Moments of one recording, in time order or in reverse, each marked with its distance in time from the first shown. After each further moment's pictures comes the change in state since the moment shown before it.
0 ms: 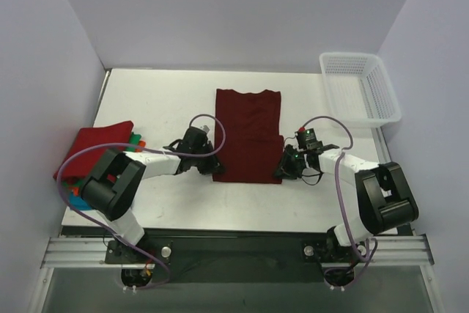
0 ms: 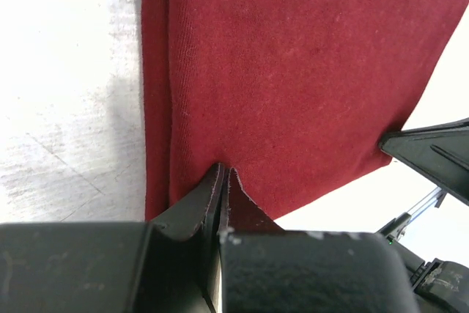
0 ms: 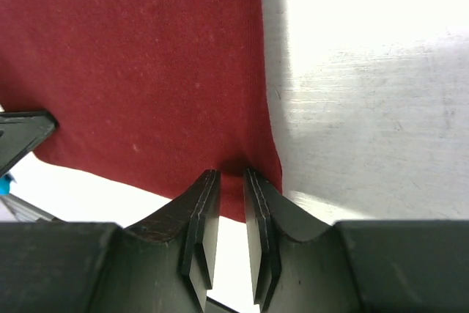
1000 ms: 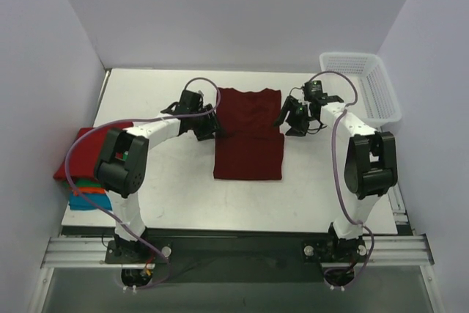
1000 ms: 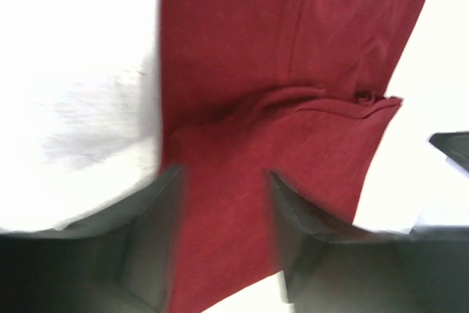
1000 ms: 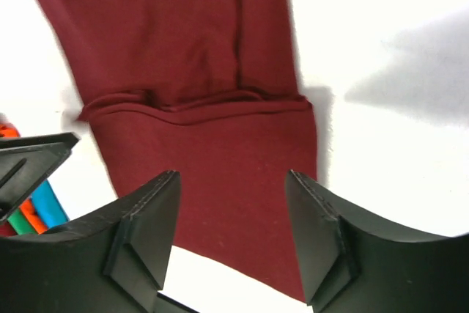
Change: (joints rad) left arm 0.158 0.217 0.485 -0.255 0.017 0.100; right arm -0.136 0.320 0.632 -0.264 -0.005 -0.096
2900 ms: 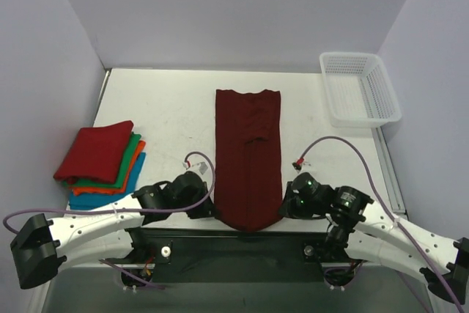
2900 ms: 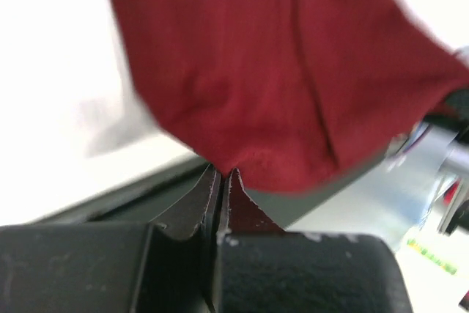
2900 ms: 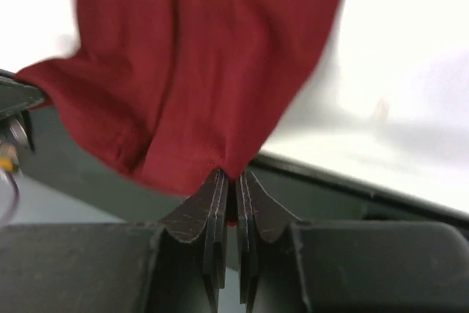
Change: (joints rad) left arm -0.667 -0.991 -0.806 -0.167 -0.240 -0.320; right arm 0.803 -1.160 -0.789 -0.297 0.368 0.365
